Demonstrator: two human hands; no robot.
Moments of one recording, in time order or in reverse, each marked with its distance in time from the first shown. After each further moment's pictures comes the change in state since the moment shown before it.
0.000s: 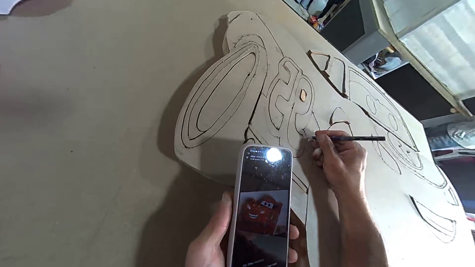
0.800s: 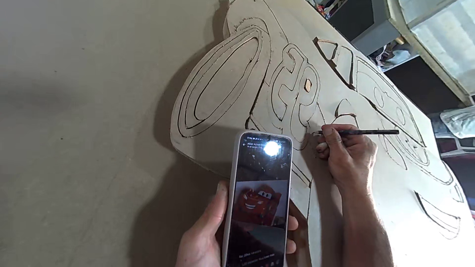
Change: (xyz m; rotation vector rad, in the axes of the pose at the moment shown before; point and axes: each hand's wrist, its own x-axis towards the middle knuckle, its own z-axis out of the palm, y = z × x) left_hand 0.001 0.005 0.000 -0.004 -0.017 0.016; right_hand -0.003 0.000 -0.001 0.026 0.020 -0.023
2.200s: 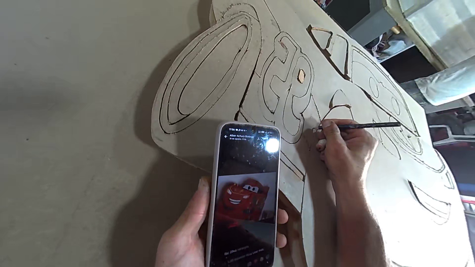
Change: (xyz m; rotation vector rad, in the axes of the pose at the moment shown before) left_hand 0.000 0.006 0.003 0.034 0.018 0.005; right_hand -0.003 -0.004 0.001 -0.088 0.155 0.132
